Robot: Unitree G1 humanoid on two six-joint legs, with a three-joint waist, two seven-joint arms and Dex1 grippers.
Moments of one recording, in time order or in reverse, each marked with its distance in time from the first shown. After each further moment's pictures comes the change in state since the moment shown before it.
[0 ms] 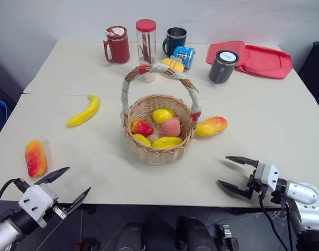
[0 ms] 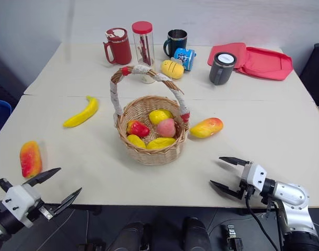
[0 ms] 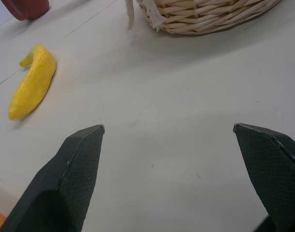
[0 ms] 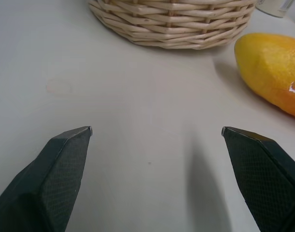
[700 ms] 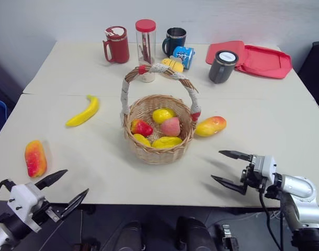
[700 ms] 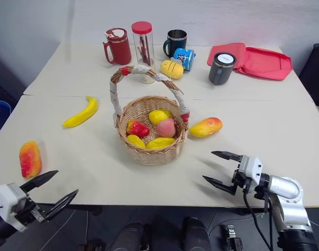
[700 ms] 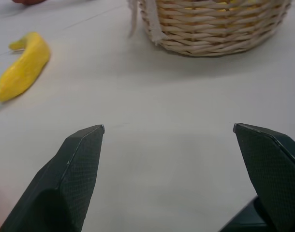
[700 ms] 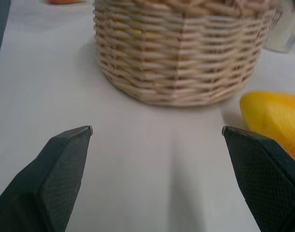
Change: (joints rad) left arm 0.067 0.003 0.105 -0.039 -0.263 0.221 -0.031; right arm -0.005 0.069 0.020 -0.249 0.098 0.198 -0.036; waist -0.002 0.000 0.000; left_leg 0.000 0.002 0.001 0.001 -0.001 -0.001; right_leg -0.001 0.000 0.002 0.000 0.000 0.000
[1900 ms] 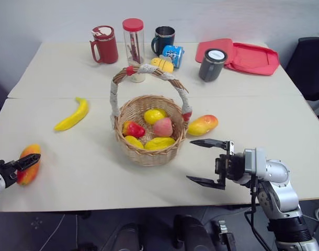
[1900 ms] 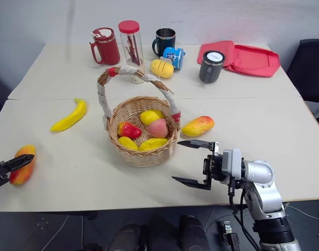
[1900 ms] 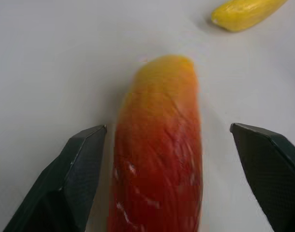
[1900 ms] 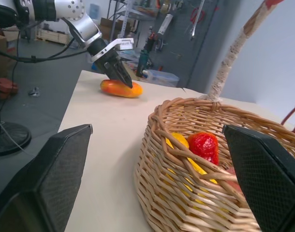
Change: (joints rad) left arm -0.511 0.444 0.101 0.487 -0.473 0.993 0.595; right arm -0.120 0.087 0.132 -0.235 0.105 0.078 0.066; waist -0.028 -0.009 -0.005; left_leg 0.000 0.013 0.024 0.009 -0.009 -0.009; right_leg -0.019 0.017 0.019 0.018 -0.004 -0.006
